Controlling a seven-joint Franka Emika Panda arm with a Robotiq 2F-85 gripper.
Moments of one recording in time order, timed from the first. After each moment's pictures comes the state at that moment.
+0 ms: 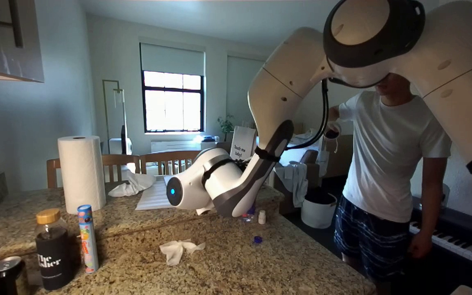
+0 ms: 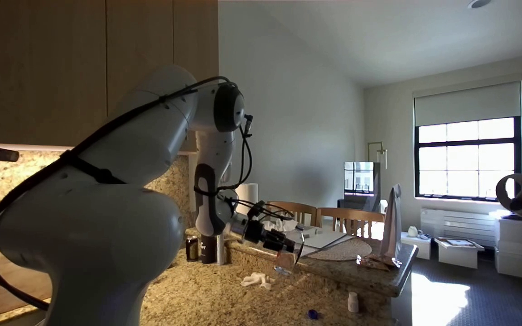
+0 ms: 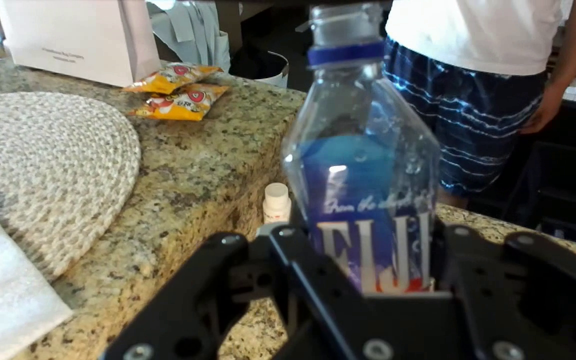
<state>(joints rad) 0.26 0.61 0.27 -1.92 -1.44 1.70 -0.57</state>
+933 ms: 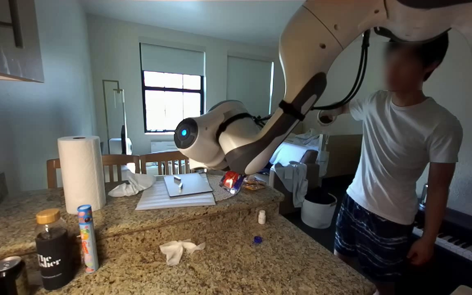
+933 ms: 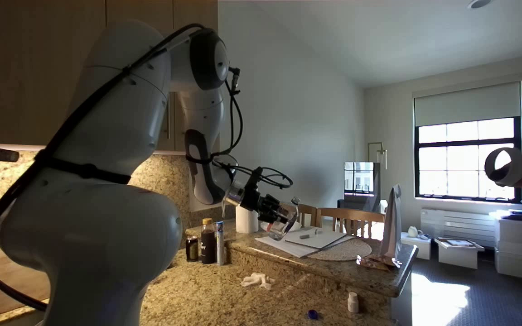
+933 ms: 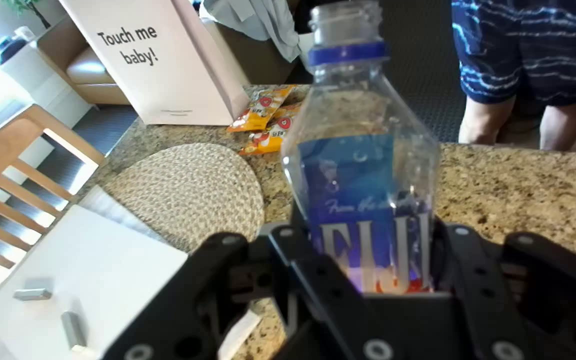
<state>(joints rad) 0.23 0.28 0.27 -2.07 -1.40 1.96 -0.39</state>
